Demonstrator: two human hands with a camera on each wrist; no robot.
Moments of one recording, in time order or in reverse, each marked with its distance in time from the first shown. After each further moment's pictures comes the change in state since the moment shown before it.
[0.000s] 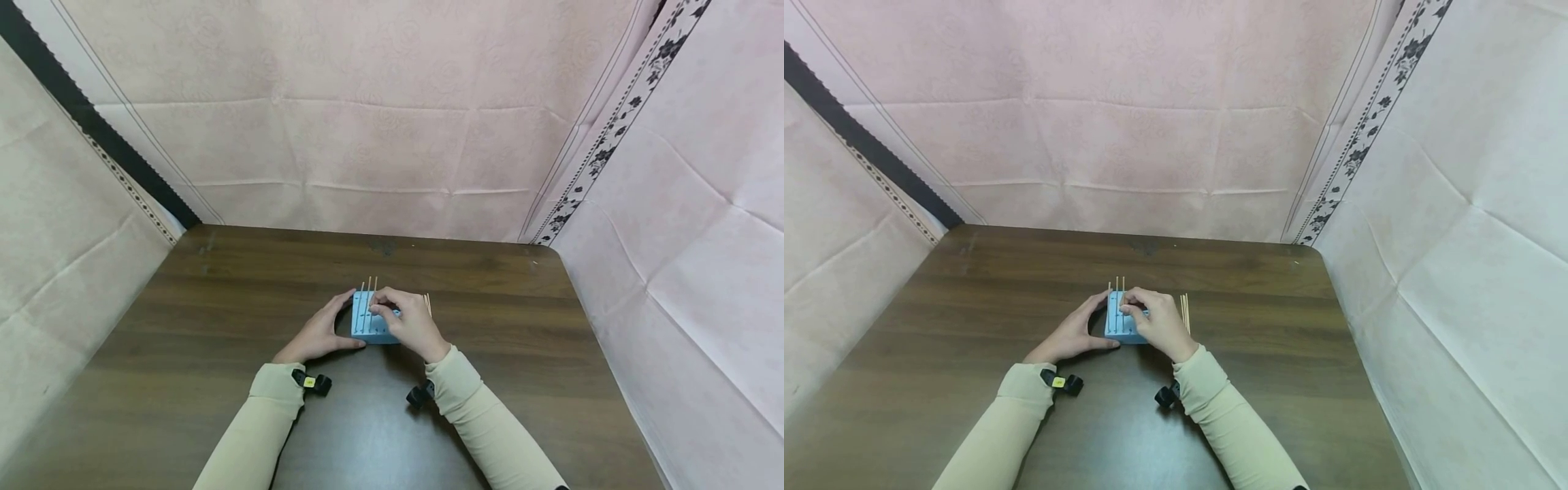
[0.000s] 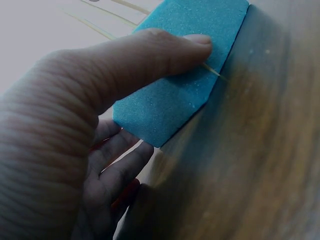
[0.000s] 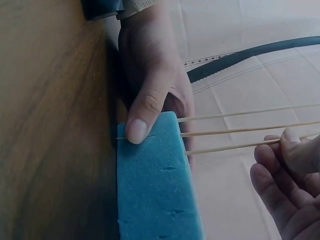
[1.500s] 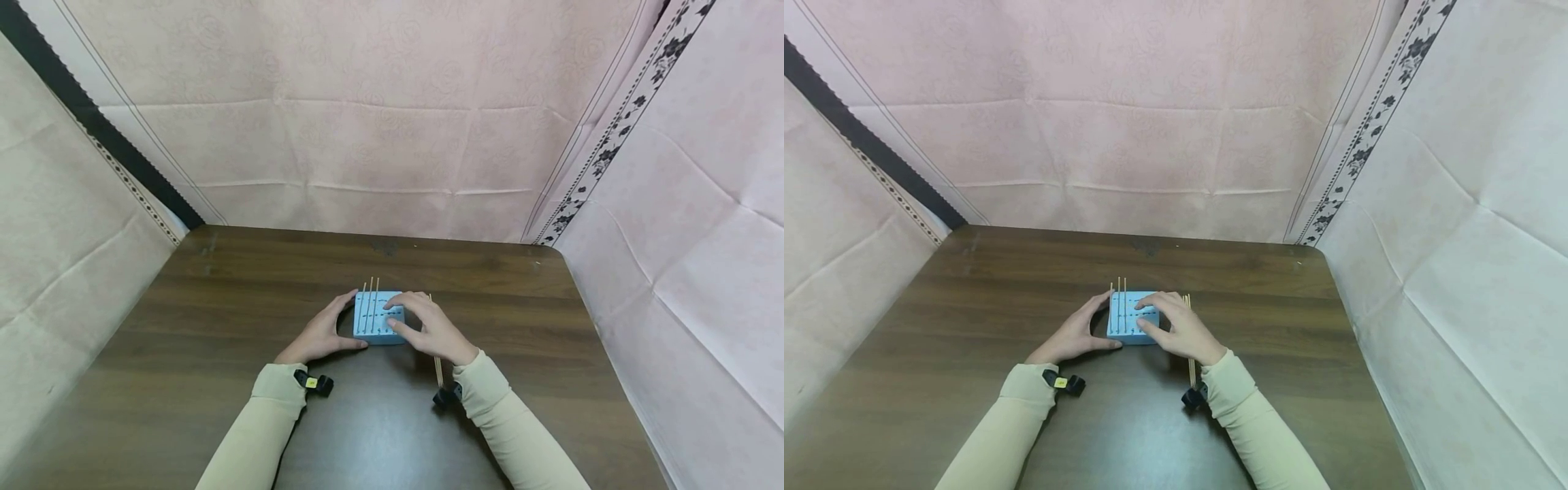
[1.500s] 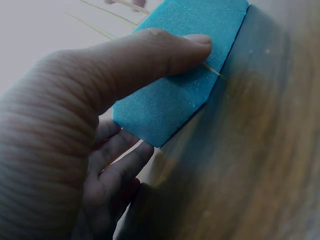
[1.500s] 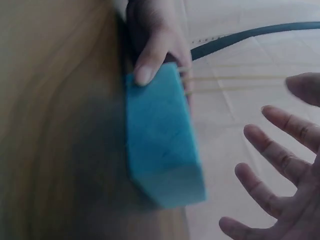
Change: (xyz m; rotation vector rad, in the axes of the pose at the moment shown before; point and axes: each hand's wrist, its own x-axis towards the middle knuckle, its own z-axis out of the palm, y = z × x) left_hand 0.000 0.001 0.000 0.033 -0.009 -0.038; right_hand -0.024 0.021 -0.030 -0.019 -0.206 -0.028
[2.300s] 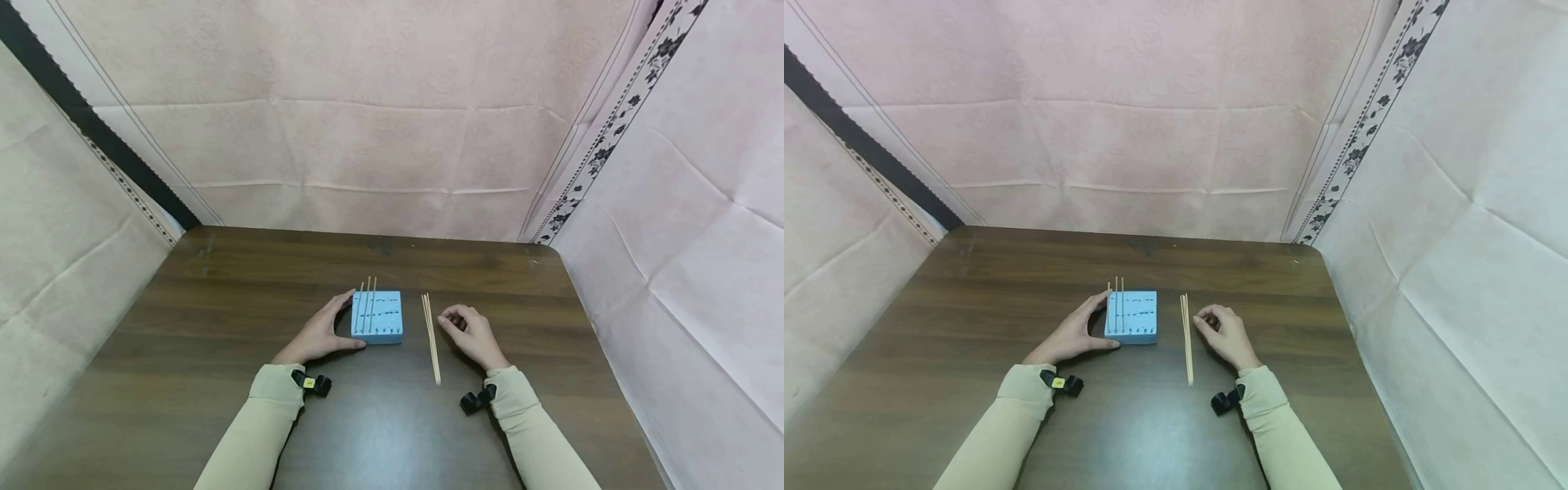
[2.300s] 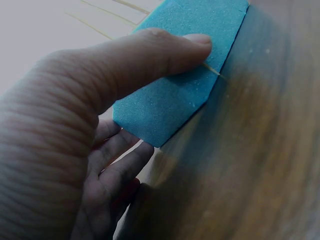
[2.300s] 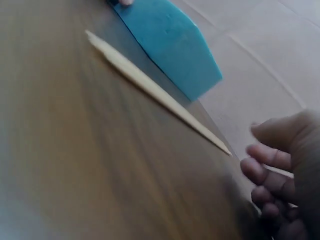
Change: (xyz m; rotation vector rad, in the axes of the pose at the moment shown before) left_hand 0.000 -0.001 0.000 0.012 0.001 0.004; right_hand -0.075 0.078 -0.014 -0.093 0.292 0.399
